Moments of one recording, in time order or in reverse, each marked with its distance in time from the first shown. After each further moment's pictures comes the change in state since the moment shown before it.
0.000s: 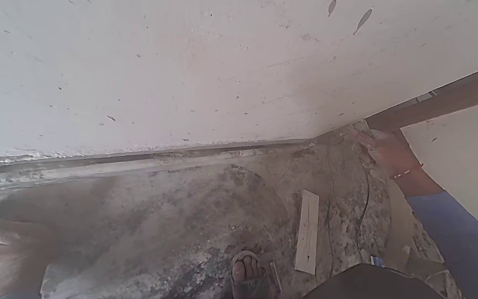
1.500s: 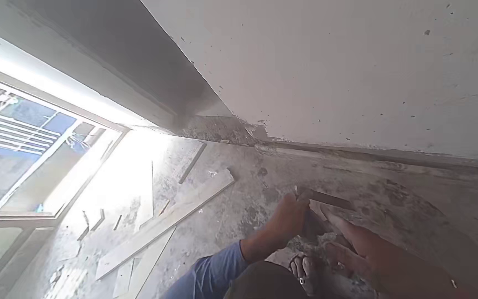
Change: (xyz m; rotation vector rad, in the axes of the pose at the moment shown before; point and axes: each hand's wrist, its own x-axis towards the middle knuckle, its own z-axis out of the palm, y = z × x) left_hand -0.198 0.209 -0.192 -0.350 -0.952 -0.212; right_hand -0.249 -0.077 0.225 0.029 -1.426 -0.633
